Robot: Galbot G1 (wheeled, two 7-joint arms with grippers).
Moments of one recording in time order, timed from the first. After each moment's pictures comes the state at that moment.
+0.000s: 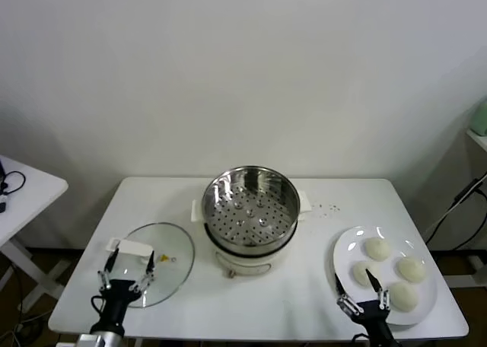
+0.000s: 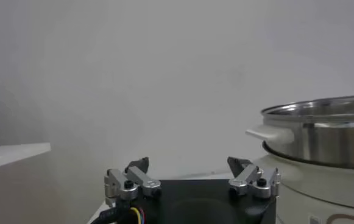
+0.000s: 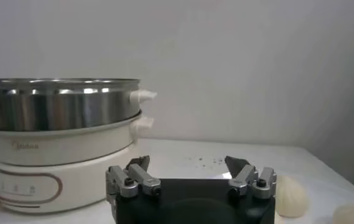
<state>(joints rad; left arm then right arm) 1.66 -1.50 -0.74 -1.93 -0.05 -0.22 0.15 -1.71 1.24 0.62 1.88 0.26 0.22 -0.12</state>
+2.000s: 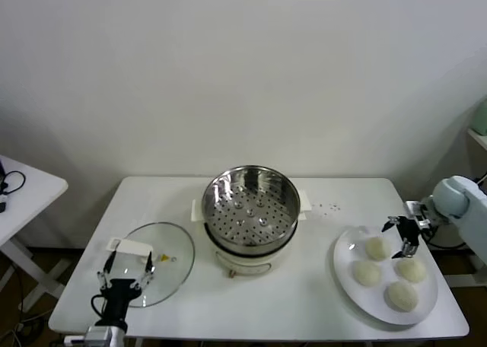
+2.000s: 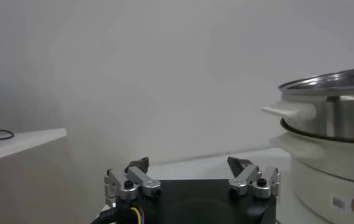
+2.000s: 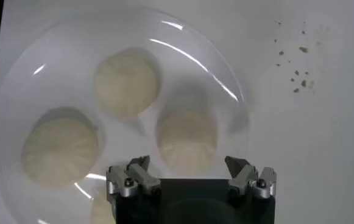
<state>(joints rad) 1.63 -1.51 -0.73 -1.92 0.03 -0.13 0.06 -0.19 0.65 -0.50 0.99 -0.19 0.09 -1.21</state>
